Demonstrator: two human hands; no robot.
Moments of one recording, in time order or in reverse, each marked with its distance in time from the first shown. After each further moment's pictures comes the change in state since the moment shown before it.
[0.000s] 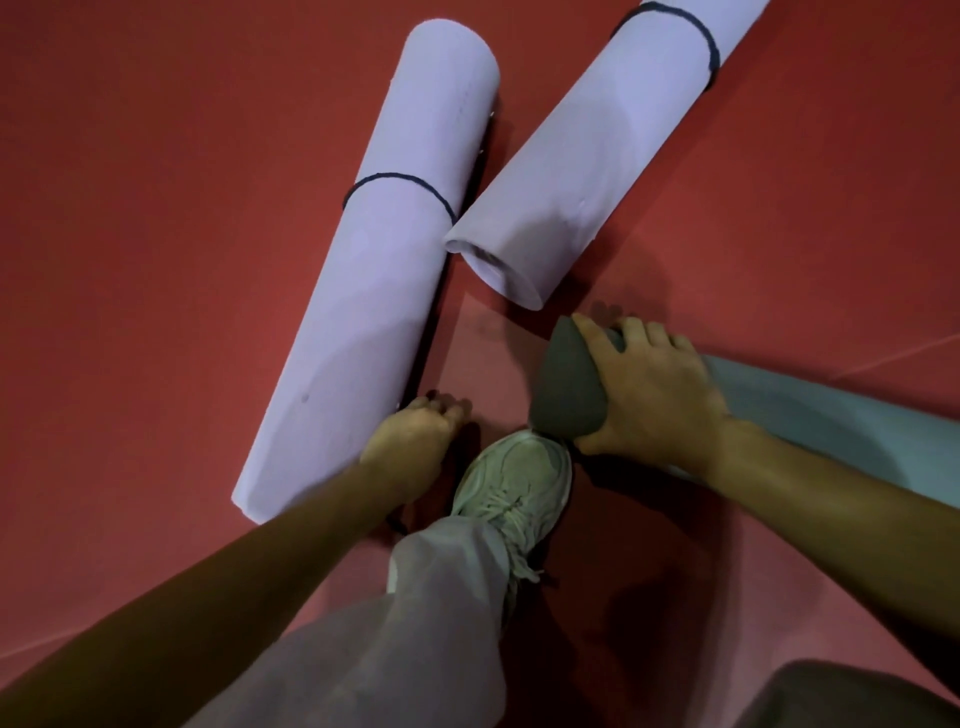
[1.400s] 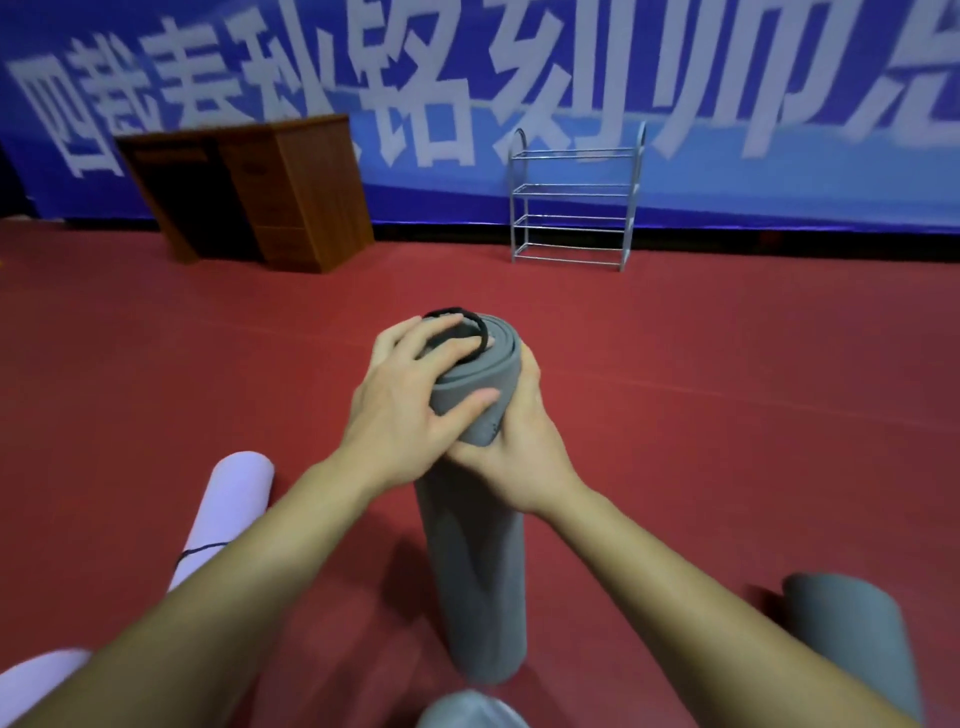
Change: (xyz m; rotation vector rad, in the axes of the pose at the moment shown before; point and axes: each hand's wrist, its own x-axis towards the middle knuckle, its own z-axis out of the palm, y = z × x) left_hand -0.009 0.497 -0.424 -0.265 0.738 1.133; right_hand -0.296 0.222 -0.296 0.910 1.172 0.617
